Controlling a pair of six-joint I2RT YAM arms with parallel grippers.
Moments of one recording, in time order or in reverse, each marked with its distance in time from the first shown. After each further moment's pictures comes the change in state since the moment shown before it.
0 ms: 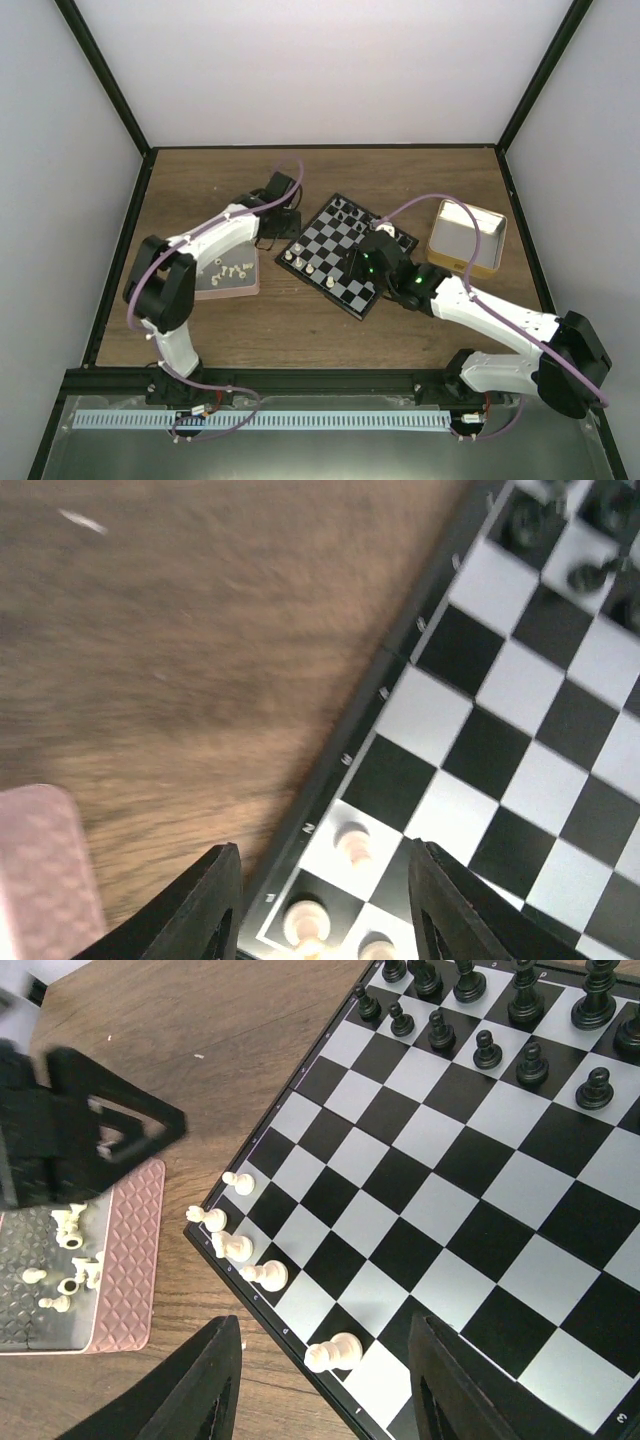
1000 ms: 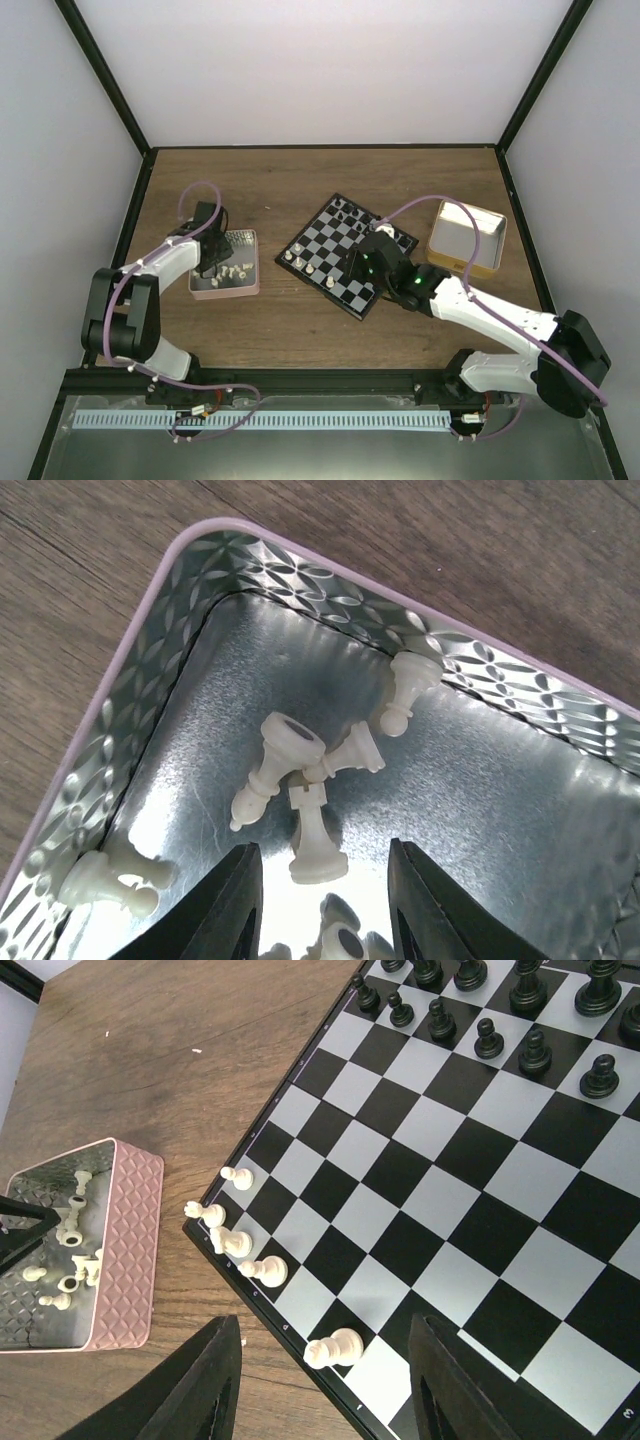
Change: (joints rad) left arm 0.384 -0.320 -0.505 0.152 -0.156 -0.253; right arm 0.000 0.003 -0.009 0.008 -0.009 0.013
